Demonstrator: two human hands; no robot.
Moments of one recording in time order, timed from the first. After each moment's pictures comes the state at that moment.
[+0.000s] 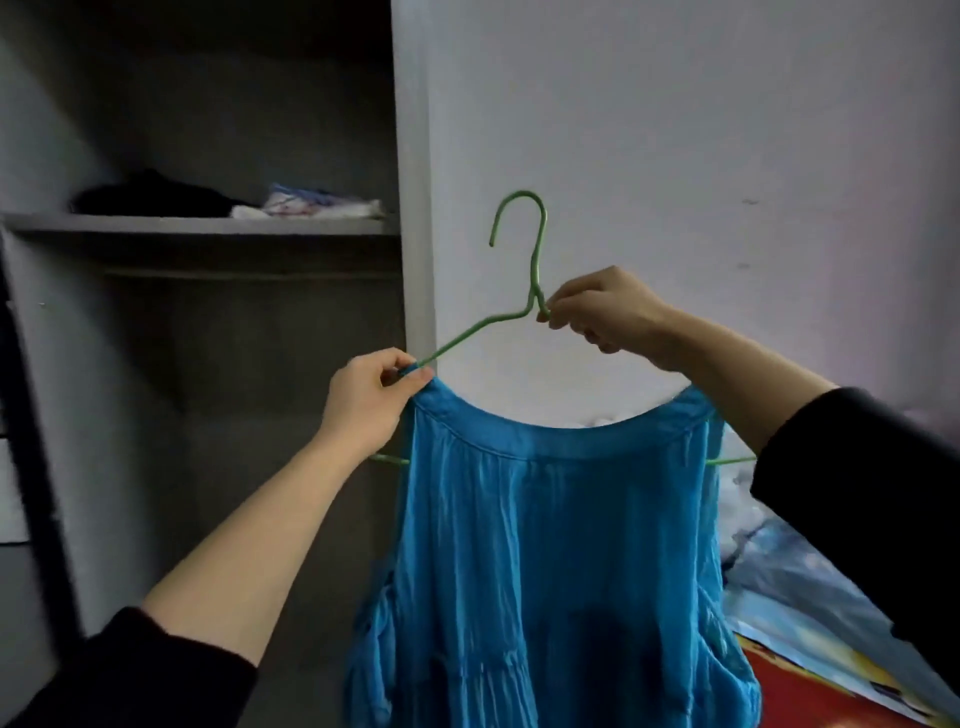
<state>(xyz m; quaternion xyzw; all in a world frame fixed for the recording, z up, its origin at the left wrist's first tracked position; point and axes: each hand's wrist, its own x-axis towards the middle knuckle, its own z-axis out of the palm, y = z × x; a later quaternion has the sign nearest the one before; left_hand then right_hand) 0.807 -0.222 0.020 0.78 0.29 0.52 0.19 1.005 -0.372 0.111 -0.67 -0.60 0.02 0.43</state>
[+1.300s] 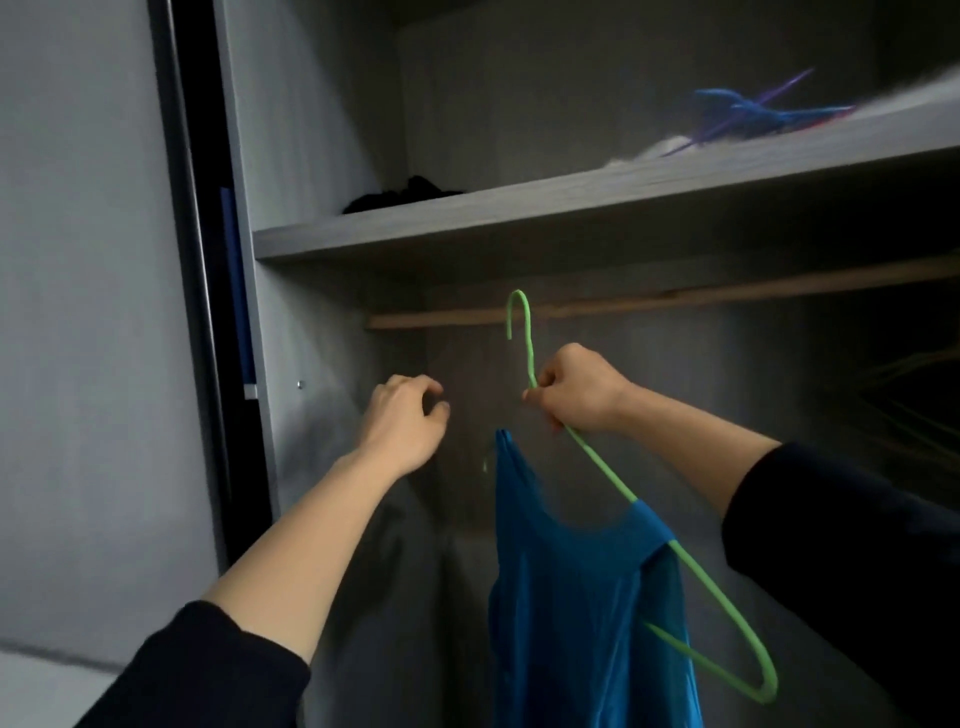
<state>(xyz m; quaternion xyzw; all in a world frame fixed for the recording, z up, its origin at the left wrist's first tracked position) 0.514 0.455 0.070 0.74 0.53 0.40 -0.05 0.703 0.390 0.103 -0.63 -0.69 0.00 0.36</state>
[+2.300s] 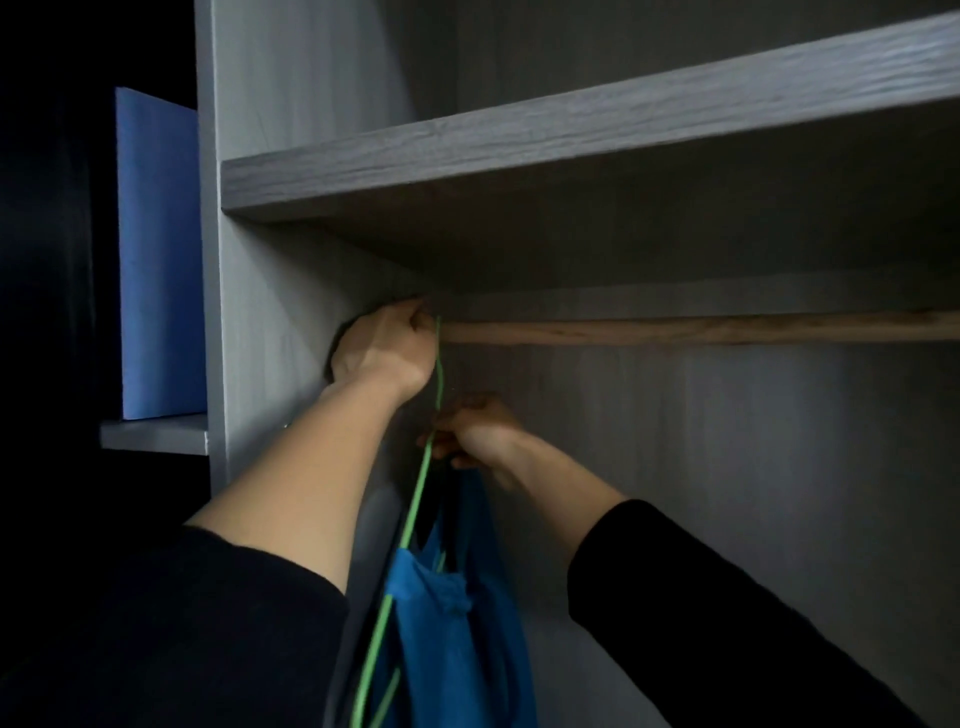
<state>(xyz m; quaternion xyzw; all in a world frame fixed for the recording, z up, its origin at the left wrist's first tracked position) 0.478 0.616 0.160 0.66 0.57 0.47 -0.11 0.580 0.627 0.091 -0.48 -0.61 0.35 0.52</state>
